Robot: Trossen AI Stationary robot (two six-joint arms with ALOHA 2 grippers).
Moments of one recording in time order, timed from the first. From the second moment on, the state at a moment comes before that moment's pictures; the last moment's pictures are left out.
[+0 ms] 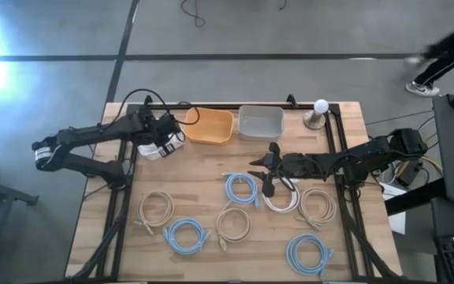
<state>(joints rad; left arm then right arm) 0.40 1.15 0.93 -1.04 -0.51 -0.13 0.09 1.36 0.57 0.40 0.26 0.18</state>
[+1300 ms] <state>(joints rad) -0.48 1.09 0.57 -0.91 -0.21 -0.69 0.09 1.36 0.57 0.40 0.26 0.18</state>
